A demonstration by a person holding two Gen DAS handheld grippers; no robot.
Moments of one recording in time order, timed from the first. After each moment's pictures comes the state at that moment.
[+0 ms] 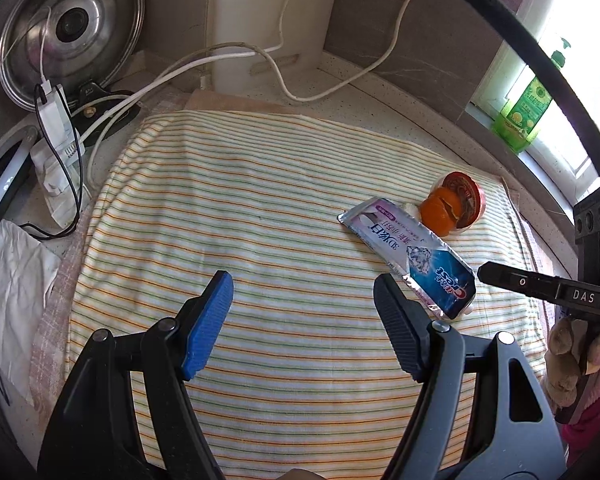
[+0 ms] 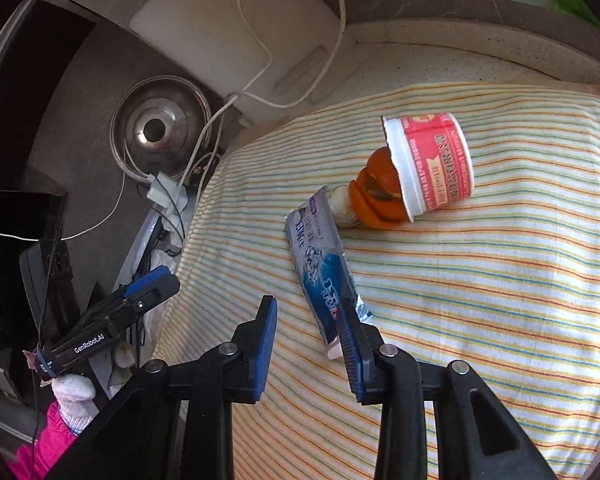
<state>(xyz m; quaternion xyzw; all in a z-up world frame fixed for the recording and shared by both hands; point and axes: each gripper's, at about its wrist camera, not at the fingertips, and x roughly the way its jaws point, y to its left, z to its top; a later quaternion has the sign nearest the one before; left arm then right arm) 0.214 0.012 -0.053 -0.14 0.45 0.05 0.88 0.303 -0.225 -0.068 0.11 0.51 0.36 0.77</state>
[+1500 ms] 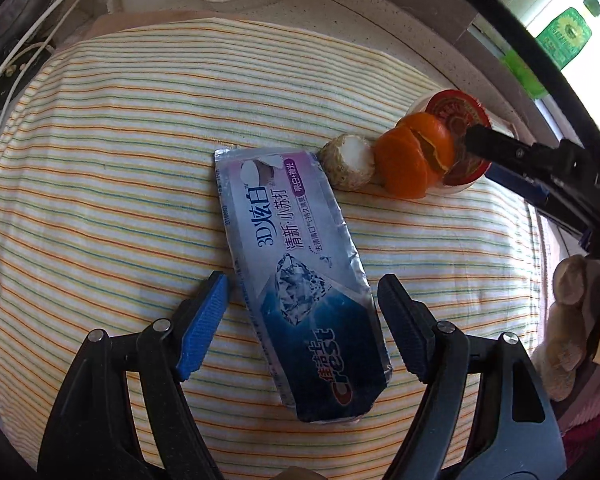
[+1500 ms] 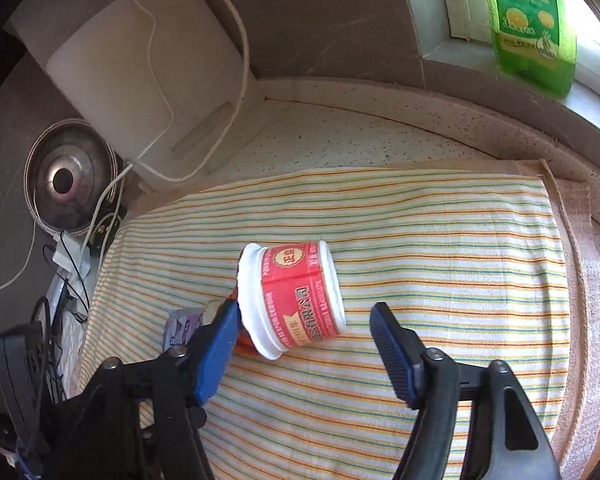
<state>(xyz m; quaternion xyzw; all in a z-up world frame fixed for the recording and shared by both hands) 0.299 -0.084 -0.120 -0.15 0.57 0.02 0.81 0.380 -0.247 -0.055 0.07 0.48 0.22 0.84</state>
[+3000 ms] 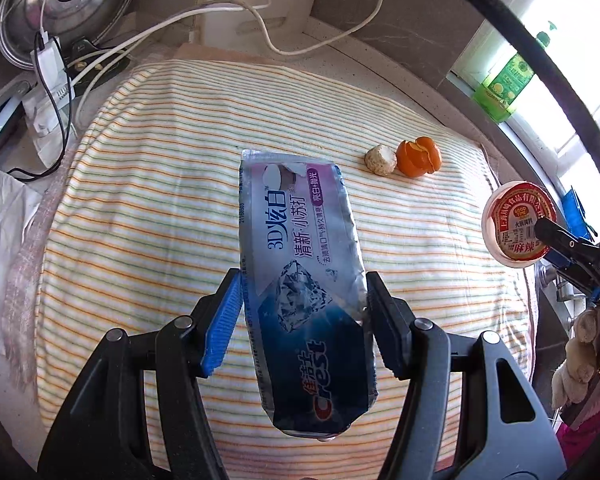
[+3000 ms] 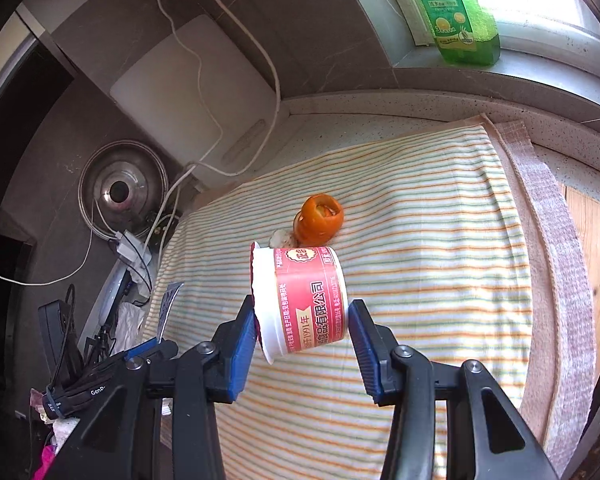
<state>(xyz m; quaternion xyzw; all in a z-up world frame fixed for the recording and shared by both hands) 0.175 -0.007 -0.075 -0.17 0.48 0.01 0.86 0.249 -0.282 -0.021 0.13 0.45 0.24 0.85</state>
